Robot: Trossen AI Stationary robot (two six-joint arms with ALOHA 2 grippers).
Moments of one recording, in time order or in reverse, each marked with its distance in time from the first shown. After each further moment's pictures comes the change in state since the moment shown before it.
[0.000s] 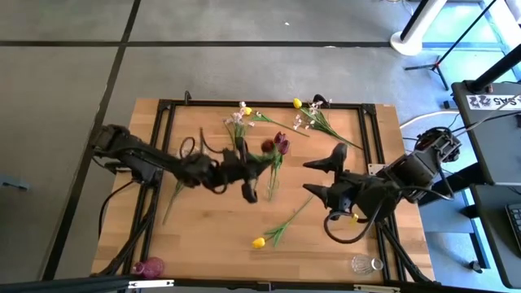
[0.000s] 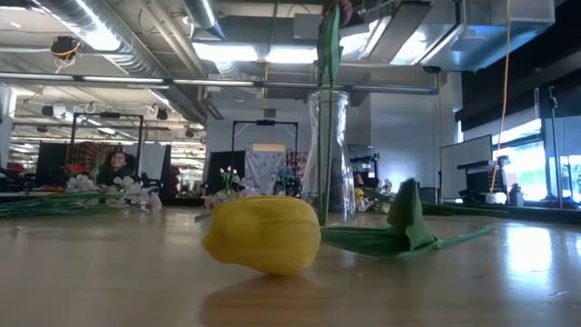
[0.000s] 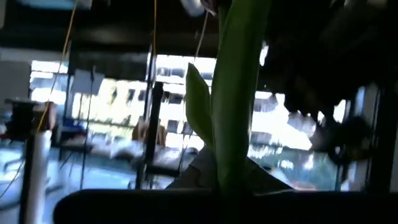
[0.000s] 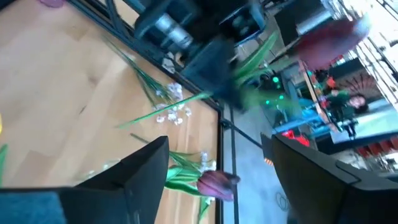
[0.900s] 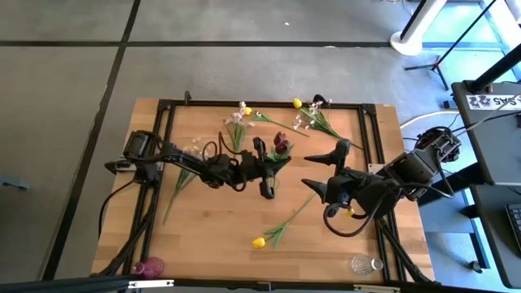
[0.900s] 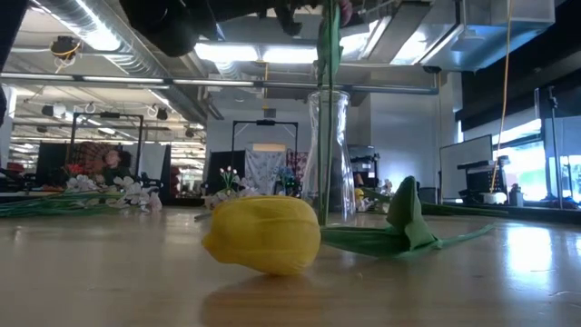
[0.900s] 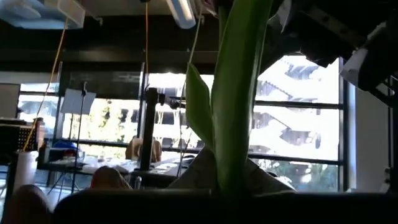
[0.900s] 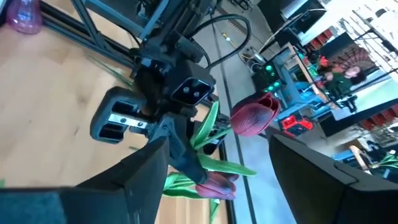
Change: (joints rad) left arm 0.104 0.317 0.013 0.373 0.135 0.025; right arm -0.013 0.000 0.010 0.028 0.033 0.121
